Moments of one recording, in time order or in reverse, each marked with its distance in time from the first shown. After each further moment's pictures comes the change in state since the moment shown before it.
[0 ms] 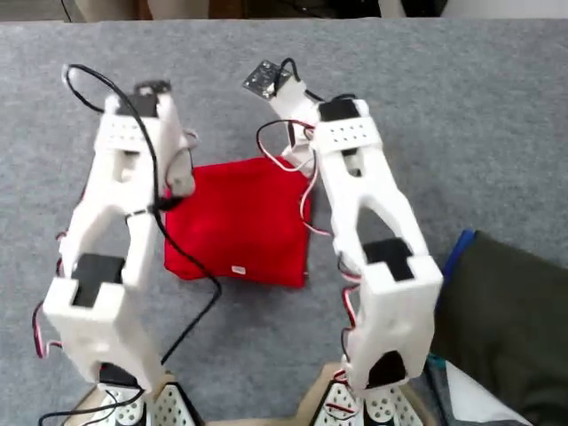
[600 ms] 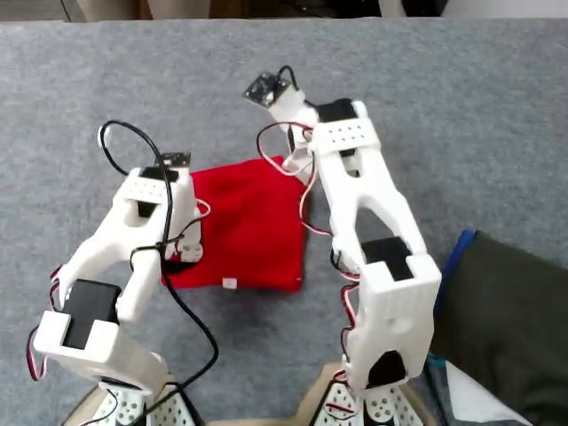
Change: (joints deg) left arm 1.8 -7.8 33.1 -19.4 -0.7; right arm 0.0 -2.2 4.7 2.9 0.7
